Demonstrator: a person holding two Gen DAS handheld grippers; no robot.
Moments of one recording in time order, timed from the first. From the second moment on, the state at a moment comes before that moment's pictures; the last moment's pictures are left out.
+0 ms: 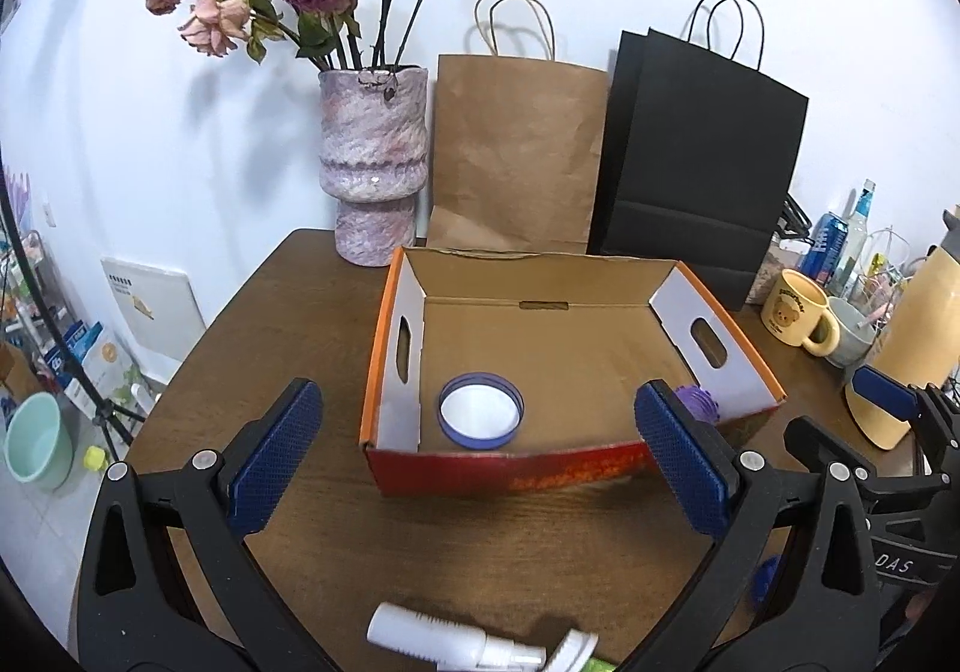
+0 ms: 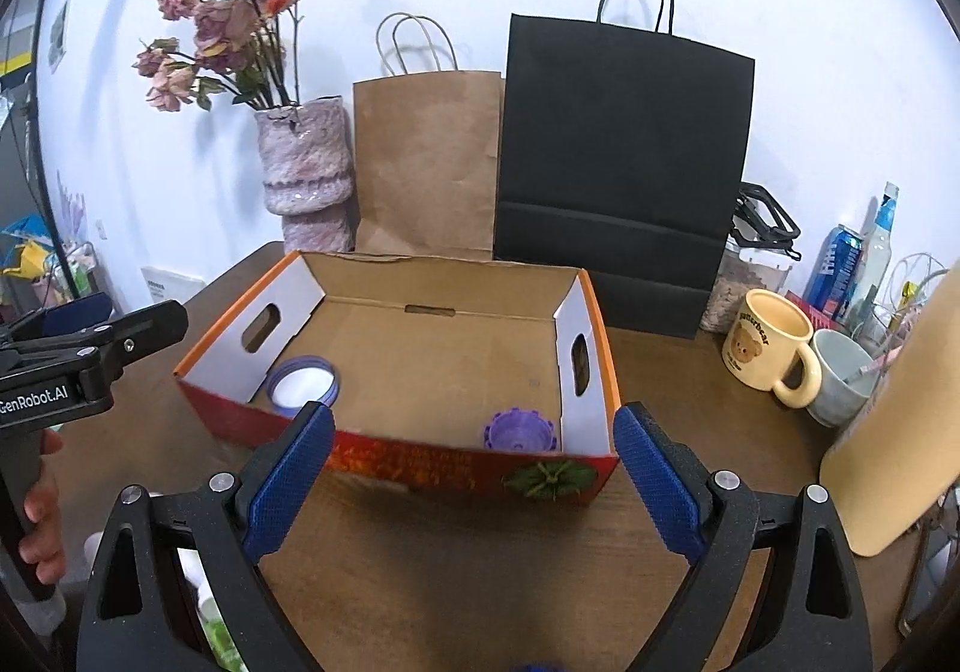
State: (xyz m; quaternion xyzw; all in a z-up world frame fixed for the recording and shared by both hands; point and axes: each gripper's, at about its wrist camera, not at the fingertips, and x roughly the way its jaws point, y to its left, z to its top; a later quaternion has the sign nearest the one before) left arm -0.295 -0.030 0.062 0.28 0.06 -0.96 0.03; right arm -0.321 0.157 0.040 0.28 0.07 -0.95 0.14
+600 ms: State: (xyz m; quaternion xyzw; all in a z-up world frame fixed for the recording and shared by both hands) left arm -0.222 -0.028 0.055 0.28 0.06 -0.96 0.03; right arm -0.247 0.178 0.028 0.30 0.07 -0.94 0.14
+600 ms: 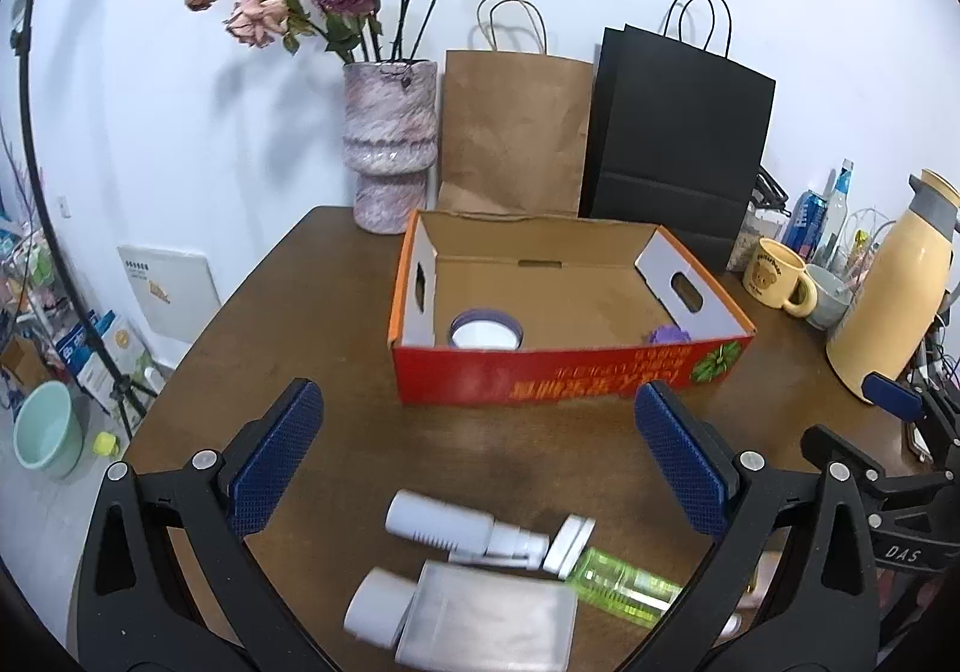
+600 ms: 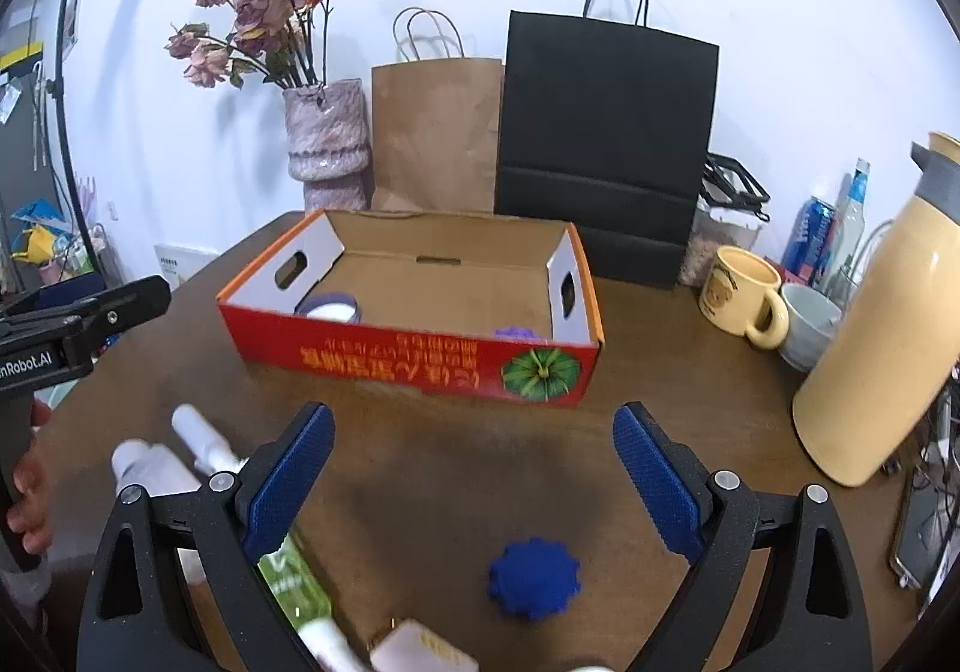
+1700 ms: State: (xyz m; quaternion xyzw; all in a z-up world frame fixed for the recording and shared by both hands) left arm -0.136 -0.032 0.020 0.30 0.02 -0.95 0.05; right arm -0.151 0.242 -0.015 0.34 0.07 -0.93 0.11
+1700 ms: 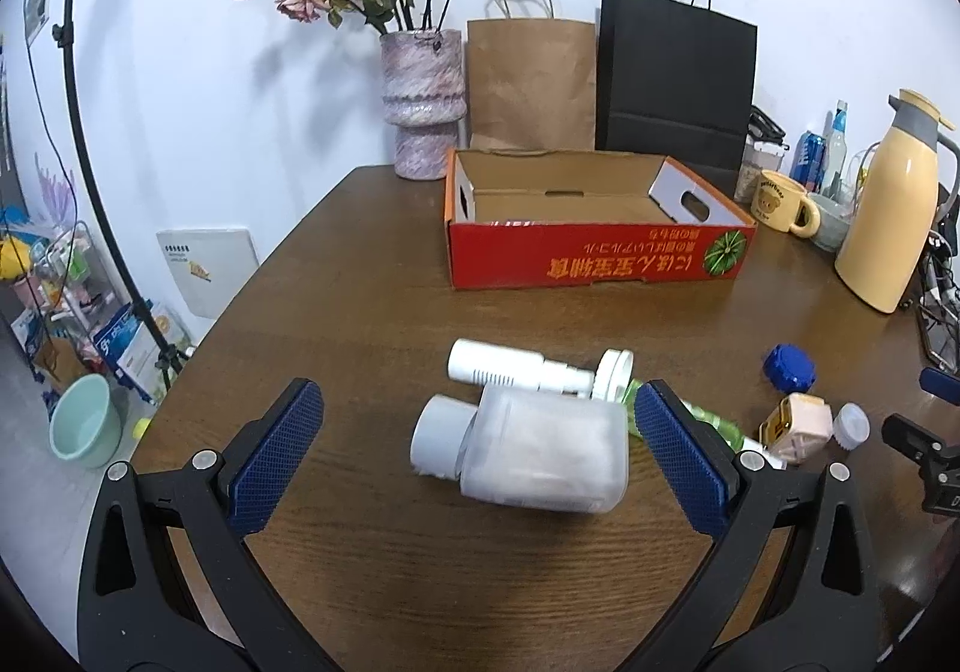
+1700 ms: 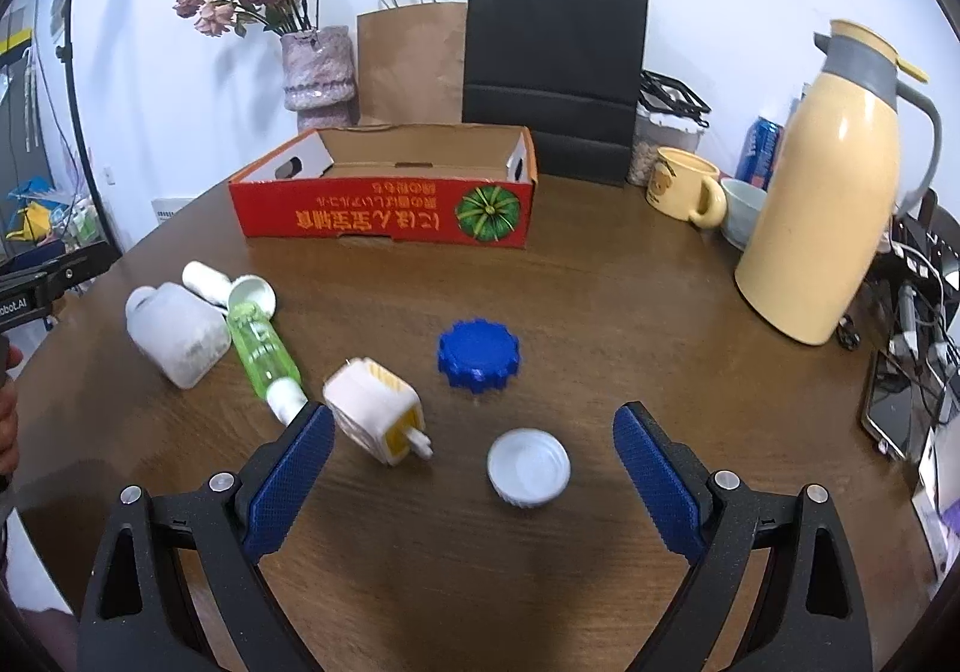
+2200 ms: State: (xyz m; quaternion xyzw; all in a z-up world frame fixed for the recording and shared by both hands) left arm -0.130 -0.034 0.001 0.33 0.03 -0.94 0.07; right arm -0.170 0.271 -0.059 0.41 0.08 -0.90 0.12
